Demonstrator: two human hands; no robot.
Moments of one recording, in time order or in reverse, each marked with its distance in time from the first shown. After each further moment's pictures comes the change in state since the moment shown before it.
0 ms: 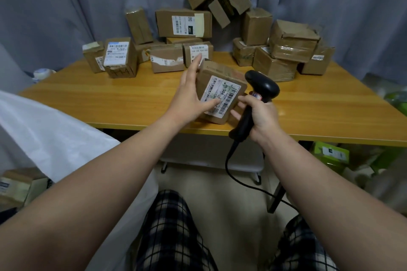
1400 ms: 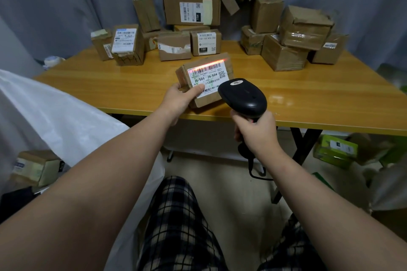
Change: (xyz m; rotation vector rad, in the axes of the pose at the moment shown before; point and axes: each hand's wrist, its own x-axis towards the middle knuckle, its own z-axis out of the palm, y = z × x) left_hand -0.024 -0.033 -0.007 -0.423 0.022 -0.616; right_hand -0.047 0.040 -0.027 -0.736 -0.178 -0.440
